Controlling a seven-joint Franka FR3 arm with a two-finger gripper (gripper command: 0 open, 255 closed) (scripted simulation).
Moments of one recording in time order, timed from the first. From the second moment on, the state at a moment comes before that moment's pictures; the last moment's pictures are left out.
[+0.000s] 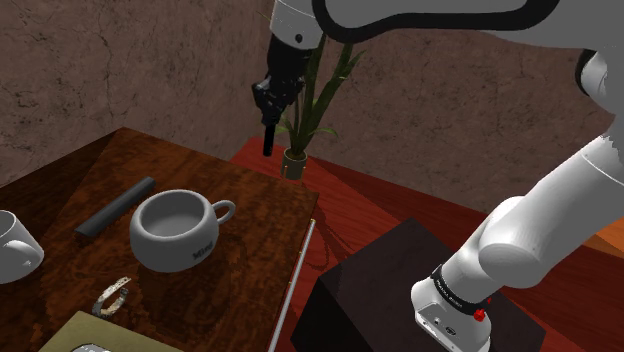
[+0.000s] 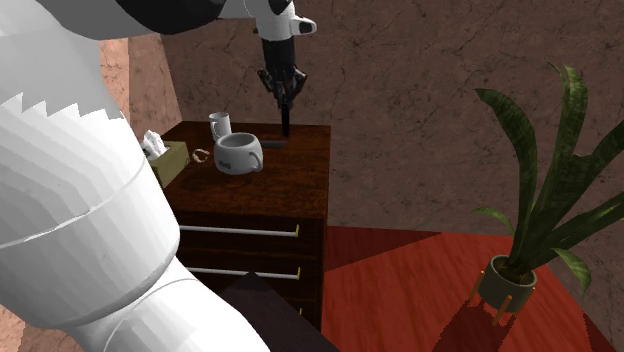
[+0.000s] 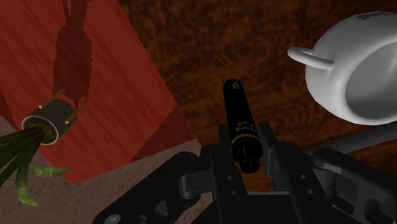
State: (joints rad) arm 0.14 -0.10 0.45 -1.87 0.02 1.94 0.30
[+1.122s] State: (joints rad) arm 0.44 0.36 0.60 -1.25 -0.28 1.69 0.72
